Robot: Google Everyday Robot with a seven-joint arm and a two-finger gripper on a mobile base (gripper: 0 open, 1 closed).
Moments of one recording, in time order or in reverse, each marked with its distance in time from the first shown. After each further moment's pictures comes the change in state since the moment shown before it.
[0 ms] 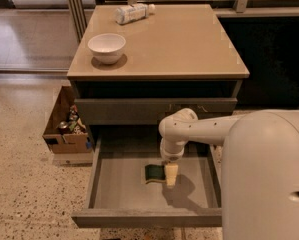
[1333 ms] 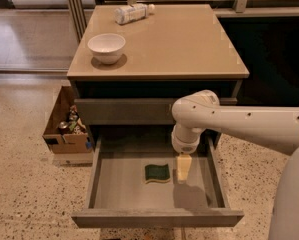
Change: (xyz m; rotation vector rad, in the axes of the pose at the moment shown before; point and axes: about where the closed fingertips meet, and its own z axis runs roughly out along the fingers) arm 0.016 0.031 -0.109 0.002 -0.002 0.054
